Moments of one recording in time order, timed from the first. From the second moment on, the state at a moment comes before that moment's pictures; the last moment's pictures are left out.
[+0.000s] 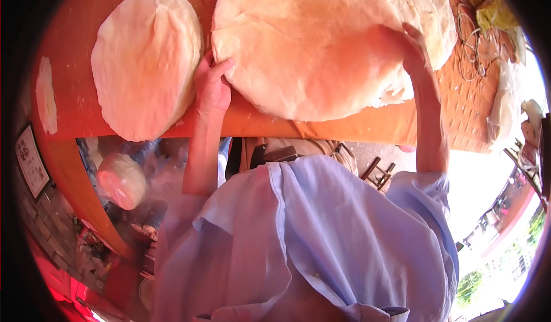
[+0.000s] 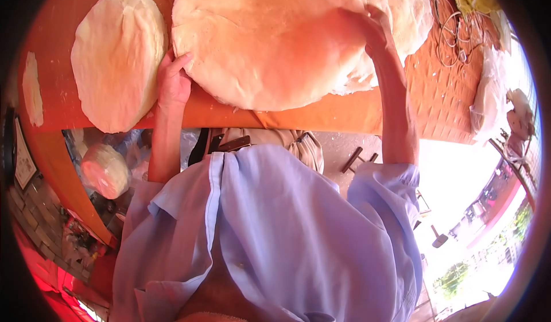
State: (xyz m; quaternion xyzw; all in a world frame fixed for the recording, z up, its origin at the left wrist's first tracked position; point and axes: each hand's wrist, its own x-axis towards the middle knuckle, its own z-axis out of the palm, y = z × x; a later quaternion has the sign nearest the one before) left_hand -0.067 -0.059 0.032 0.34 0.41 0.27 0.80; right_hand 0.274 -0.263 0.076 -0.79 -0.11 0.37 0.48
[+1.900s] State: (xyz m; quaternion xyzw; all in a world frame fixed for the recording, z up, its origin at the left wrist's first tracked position) left_hand -0.332 0.131 0.150 0.44 0.42 0.41 0.68; right_hand 0.048 -0.033 0.138 -0.55 -0.24 0.56 0.57
